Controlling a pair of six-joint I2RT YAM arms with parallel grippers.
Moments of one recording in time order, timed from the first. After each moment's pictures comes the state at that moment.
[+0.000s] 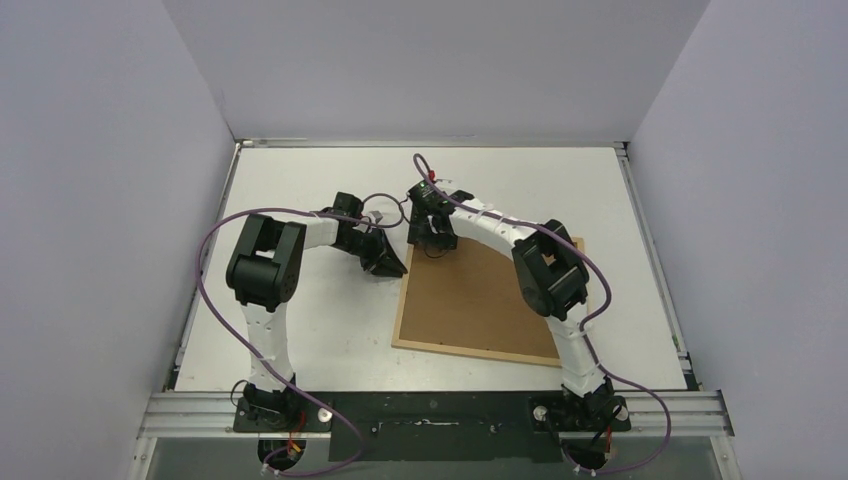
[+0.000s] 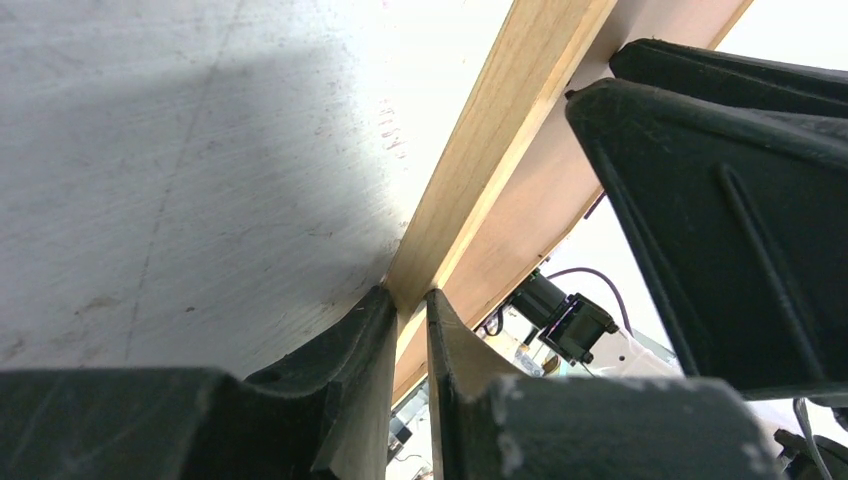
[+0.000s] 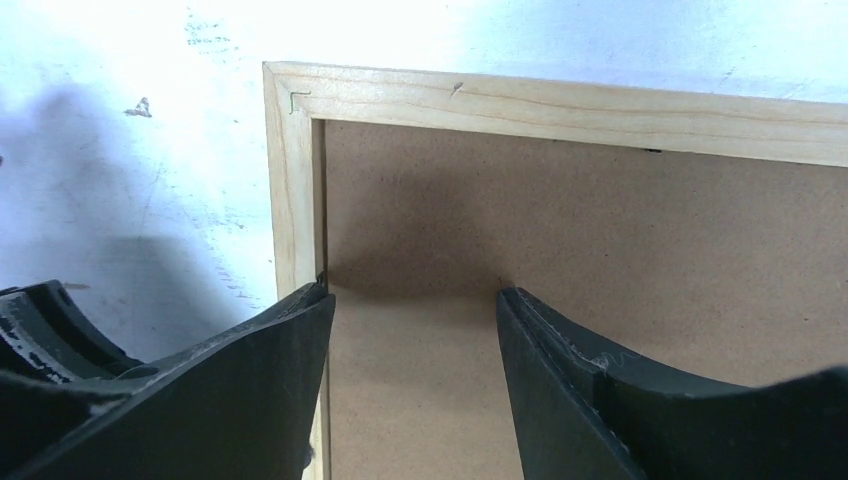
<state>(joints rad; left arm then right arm) -0.29 2.08 1.21 -0.36 0.78 -0.72 0.69 2.20 1.73 -0.65 0.22 0.72</state>
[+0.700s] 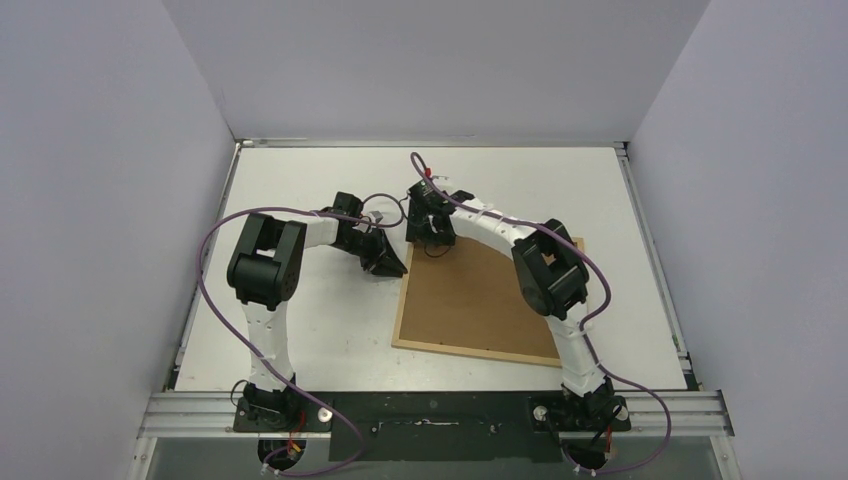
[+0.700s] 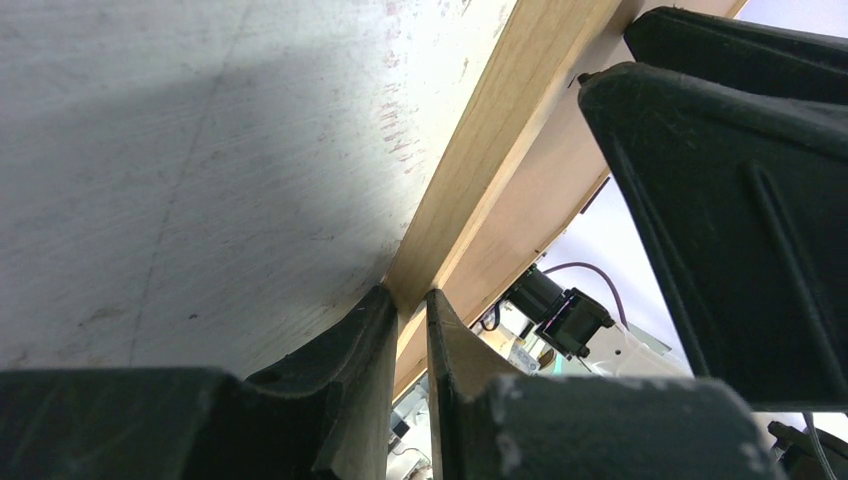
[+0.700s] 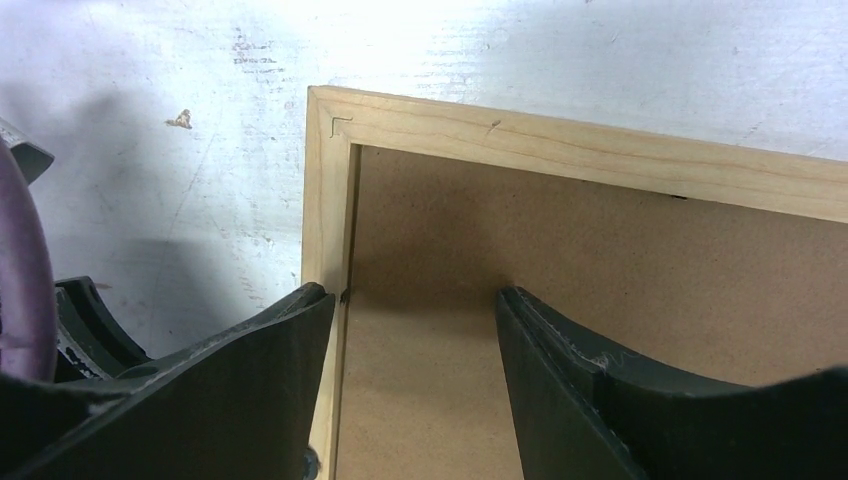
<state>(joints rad) -0.28 2.09 1.22 -0.37 0.79 -0.71 0.68 2.19 1.71 -0.57 0.18 0.68</state>
